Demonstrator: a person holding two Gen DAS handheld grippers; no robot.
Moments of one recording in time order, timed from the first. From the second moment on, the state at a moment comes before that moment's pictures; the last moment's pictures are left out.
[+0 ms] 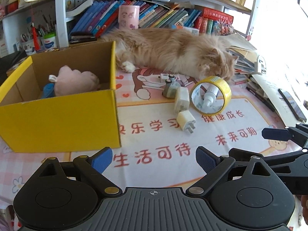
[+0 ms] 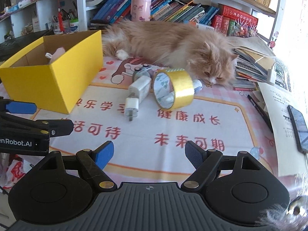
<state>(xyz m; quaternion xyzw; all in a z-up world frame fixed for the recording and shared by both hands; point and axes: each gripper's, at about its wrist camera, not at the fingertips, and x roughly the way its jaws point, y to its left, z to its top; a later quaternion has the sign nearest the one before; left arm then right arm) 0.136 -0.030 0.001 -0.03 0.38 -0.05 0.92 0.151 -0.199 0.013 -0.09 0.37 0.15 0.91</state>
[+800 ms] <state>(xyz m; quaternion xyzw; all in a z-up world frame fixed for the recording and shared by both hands) 0.195 -0.072 -0.005 -0.04 0.41 0.02 0.91 0.248 -0.238 0.001 -0.09 0.38 0.22 0.90</state>
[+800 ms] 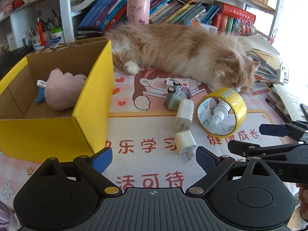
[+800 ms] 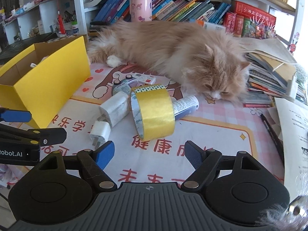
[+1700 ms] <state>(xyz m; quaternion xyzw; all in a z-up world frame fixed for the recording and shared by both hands) 0.248 -0.116 -0.048 0.01 0.45 -0.06 0.89 0.295 -0.237 -0.004 -0.07 0.37 0.23 0.90</state>
